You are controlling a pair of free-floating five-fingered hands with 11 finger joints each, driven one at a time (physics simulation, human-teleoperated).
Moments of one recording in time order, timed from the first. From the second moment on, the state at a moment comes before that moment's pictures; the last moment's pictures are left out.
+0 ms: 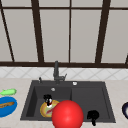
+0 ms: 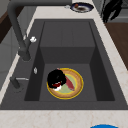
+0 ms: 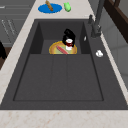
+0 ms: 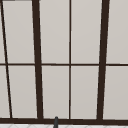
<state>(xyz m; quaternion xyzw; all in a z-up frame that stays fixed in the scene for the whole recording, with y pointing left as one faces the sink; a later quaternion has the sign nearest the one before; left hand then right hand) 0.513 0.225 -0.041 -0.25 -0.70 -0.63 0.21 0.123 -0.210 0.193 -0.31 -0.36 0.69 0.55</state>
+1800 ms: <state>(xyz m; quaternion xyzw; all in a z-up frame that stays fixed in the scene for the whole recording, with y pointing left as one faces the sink) 0.448 0.267 0.140 -0.23 -0.70 -0.64 0.22 0.123 -0.210 0.193 -0.31 -0.36 0.69 0.55</state>
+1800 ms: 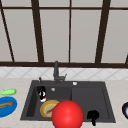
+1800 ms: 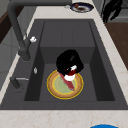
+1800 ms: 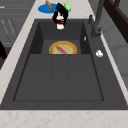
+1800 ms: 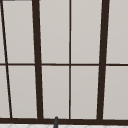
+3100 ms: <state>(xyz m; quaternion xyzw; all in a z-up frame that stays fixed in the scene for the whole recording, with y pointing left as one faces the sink) 0.288 0.361 0.246 -0.23 -0.70 -0.64 0.22 0.123 -0.210 0.193 -0.31 -0.36 0.69 0.55</state>
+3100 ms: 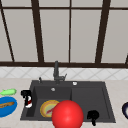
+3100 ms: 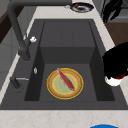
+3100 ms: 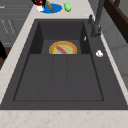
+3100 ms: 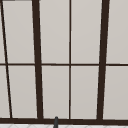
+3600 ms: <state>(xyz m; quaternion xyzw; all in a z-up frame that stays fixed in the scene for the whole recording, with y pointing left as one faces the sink) 0.233 0.414 0.247 -0.22 -0.69 -0.65 0.22 0.123 -0.210 0.193 -0.31 -0.36 0.69 0.55</state>
